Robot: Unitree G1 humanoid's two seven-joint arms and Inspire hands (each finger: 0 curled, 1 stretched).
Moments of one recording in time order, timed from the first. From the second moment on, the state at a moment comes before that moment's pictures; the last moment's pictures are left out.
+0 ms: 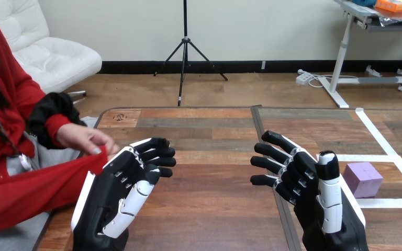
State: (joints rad) left arm 0.27 0.07 -0.02 0.11 -0.23 -0.61 -0.33; right arm 0.38 -0.09 0.02 -0.26 0.28 -0.14 0.31
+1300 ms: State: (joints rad) left arm 0.26 0.07 -0.02 0.11 -0.23 -0.59 -0.33; right arm 0.27 -0.13 0.01 -0.16 0.05 -0.18 0.24
